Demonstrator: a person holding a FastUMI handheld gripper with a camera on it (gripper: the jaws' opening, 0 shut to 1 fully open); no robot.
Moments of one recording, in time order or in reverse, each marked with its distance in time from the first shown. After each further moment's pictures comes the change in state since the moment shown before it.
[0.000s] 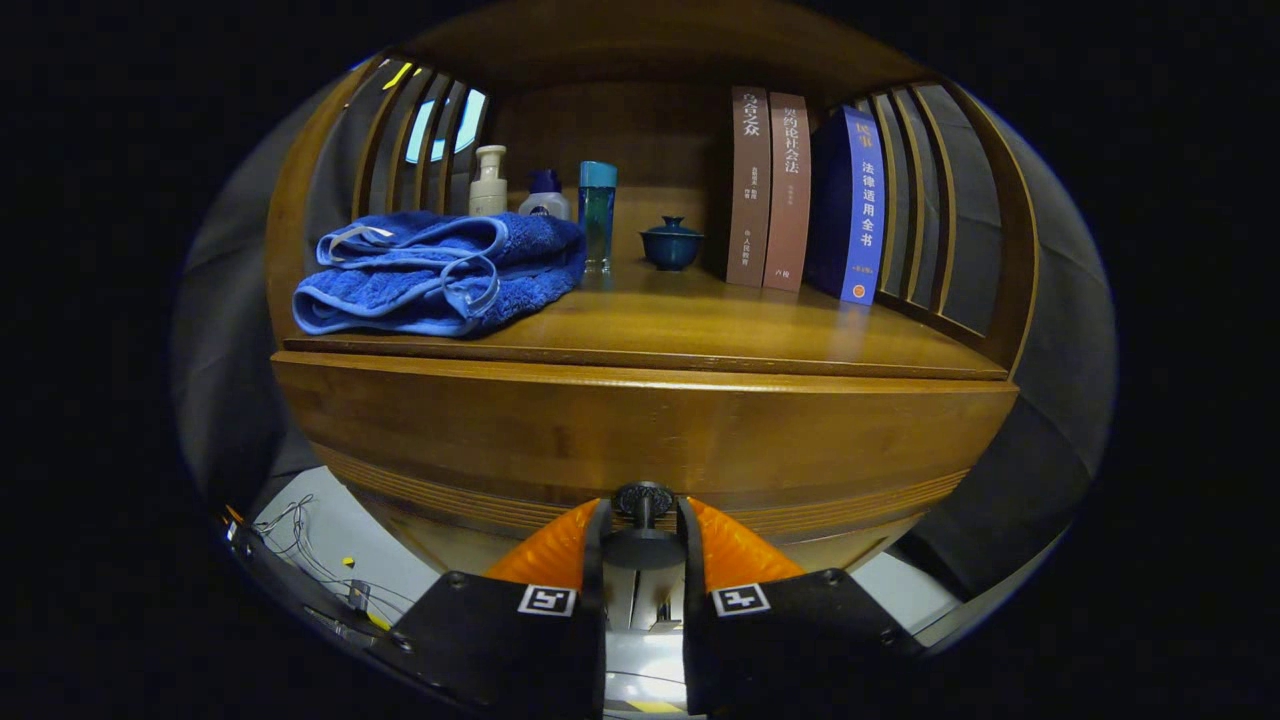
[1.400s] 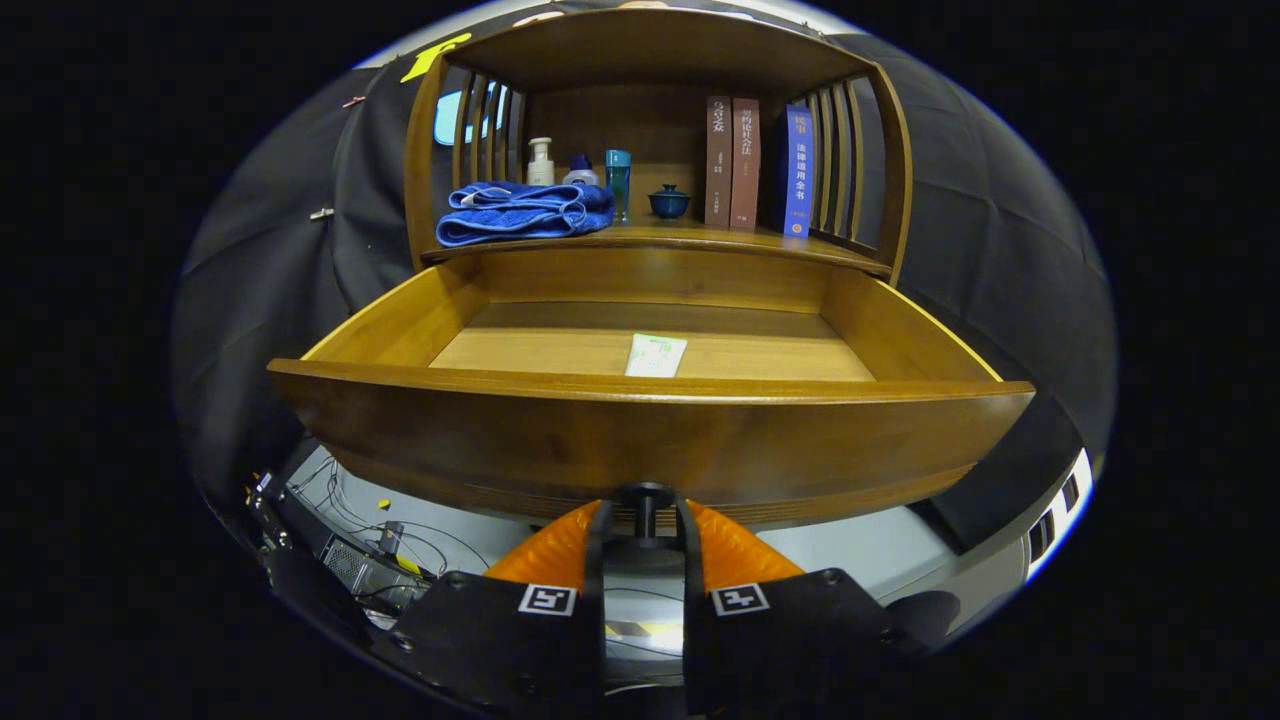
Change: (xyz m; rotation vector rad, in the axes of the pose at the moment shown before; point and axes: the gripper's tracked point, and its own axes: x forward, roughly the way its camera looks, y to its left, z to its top) arm -0.182 0.002 -0.095 0.024 0.125 0.036
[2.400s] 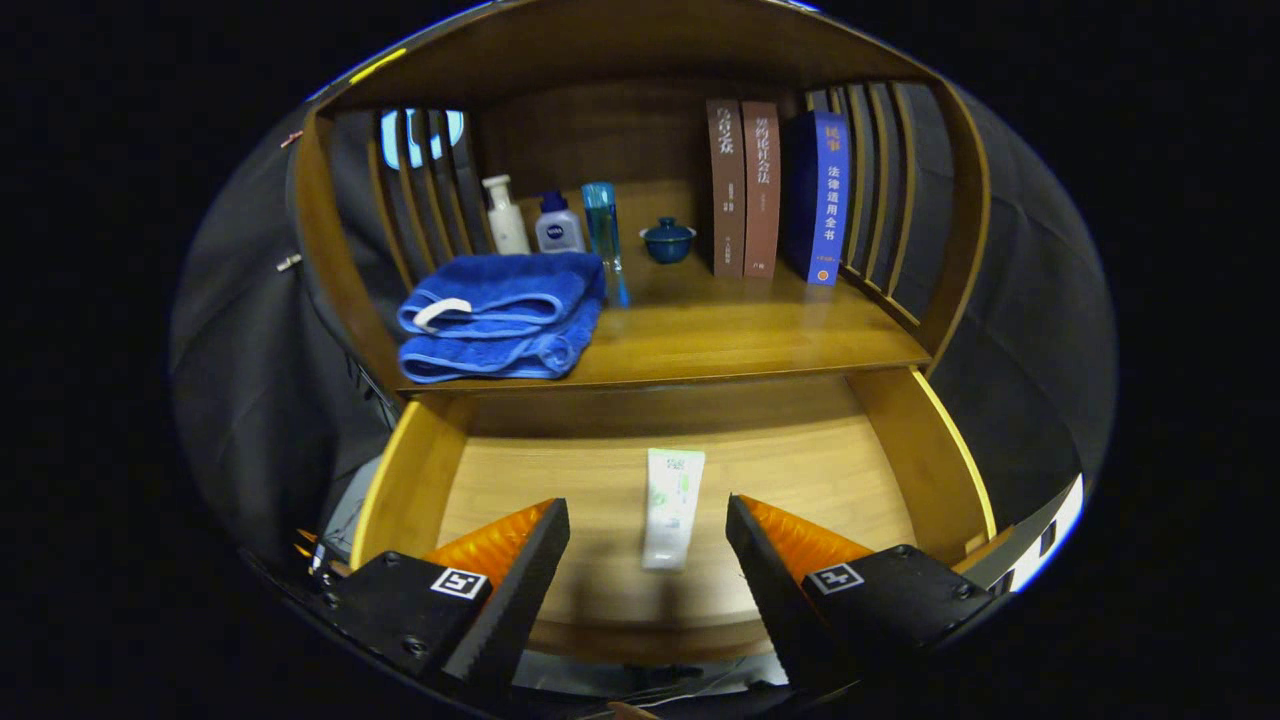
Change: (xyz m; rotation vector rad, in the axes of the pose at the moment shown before) arm 0.064 0.005 0.155 0.075 0.161 -0.005
